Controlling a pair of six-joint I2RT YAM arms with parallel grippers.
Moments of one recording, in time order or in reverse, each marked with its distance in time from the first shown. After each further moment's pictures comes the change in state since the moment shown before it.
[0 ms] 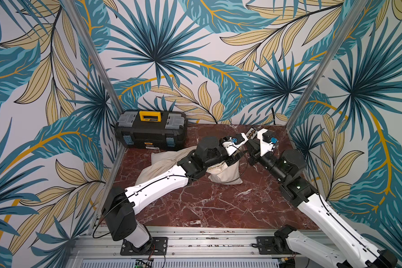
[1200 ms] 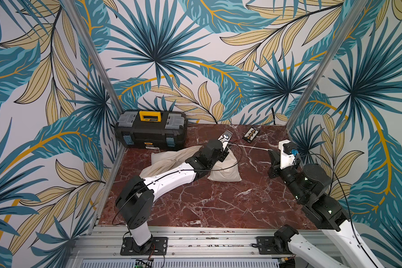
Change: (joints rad) left arm 0.088 0.130 -0.058 -0.055 -0.495 -0.140; right arm 0.032 -0.278 0.055 -0.469 0.400 -0.044
